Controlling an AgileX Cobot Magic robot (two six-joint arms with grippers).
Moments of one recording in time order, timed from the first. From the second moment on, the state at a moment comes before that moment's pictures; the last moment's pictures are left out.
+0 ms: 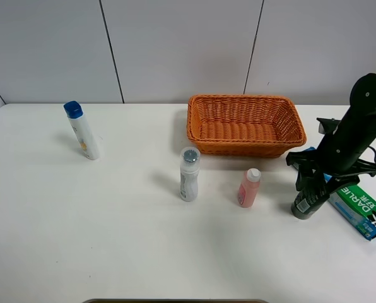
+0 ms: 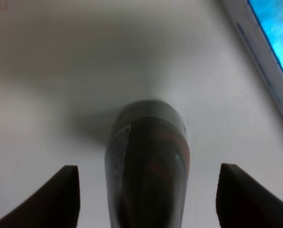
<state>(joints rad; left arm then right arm) 0.05 0.00 -0.51 0.02 1.05 0.01 0.04 1.74 -0.95 0.09 0.83 0.08</state>
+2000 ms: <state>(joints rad) 0.05 0.00 -0.51 0.02 1.05 0.01 0.04 1.74 -0.95 0.13 0.87 0.06</state>
